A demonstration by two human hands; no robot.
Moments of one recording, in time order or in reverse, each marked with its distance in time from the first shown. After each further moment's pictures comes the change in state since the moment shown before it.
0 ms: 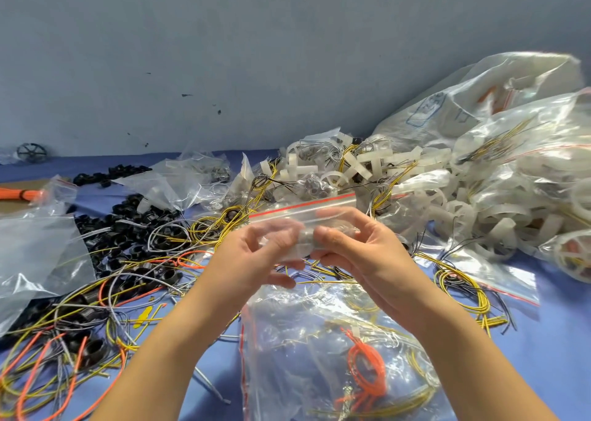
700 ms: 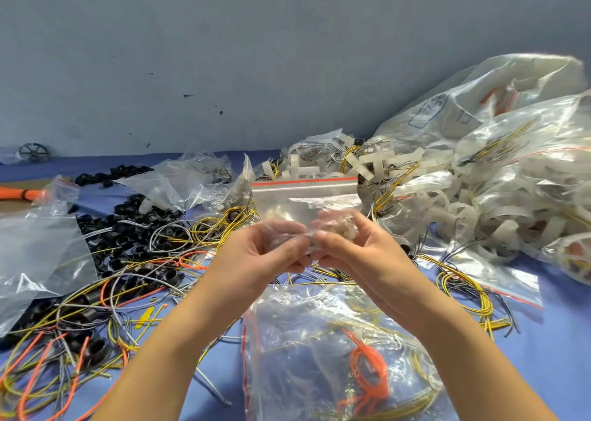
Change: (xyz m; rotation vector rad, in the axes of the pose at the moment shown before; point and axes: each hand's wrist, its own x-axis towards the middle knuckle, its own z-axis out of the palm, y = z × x) left_hand 0.002 -0.004 -0.001 0.007 -0.027 0.060; right_hand 0.002 0.003 0.000 -0.105 -0.009 -0.006
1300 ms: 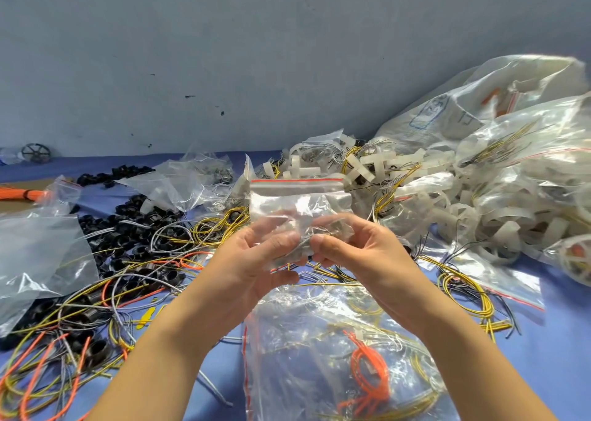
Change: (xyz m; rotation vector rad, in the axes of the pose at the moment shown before) left_hand 0.000 0.002 -0.005 -0.338 -0.081 -0.146; right_hand -0.003 -0.003 0.001 -0.133 0.005 -0.046
